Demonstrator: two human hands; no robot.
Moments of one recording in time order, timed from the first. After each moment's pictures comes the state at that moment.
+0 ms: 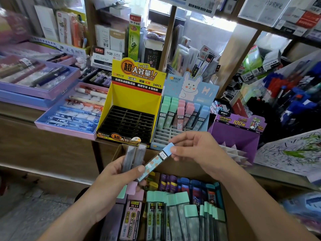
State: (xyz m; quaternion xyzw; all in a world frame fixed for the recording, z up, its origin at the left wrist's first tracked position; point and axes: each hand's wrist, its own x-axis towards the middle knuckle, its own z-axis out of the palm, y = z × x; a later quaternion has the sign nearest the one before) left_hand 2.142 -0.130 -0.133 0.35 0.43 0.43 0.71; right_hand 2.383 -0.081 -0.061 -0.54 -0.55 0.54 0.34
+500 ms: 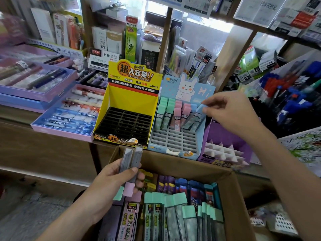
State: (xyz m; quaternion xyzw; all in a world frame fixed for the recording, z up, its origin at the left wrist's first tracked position) left_hand 2.140 -0.125 -0.145 0.35 0.43 0.43 0.72; right_hand 2.444 -0.024 0.006 -0.61 -0.71 0.10 0.32
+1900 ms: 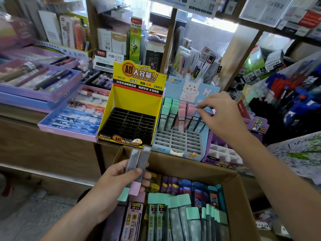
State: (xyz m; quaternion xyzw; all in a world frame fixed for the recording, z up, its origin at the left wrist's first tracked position) left_hand 2.141 -0.125 -0.143 0.34 0.43 0.42 0.72; right_hand 2.427 -0.011 -0.020 -0.56 -0.78 -0.06 0.28
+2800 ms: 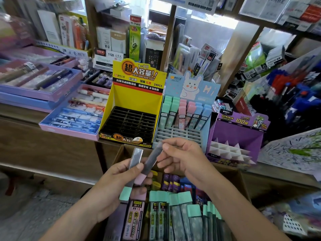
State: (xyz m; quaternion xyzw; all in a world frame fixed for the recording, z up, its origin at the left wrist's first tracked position) left_hand 2.141 -0.128 -0.139 0.31 0.41 0.41 0.75; right_hand 2.354 -0.089 -0.095 -0.47 -0.44 0.66 0.39
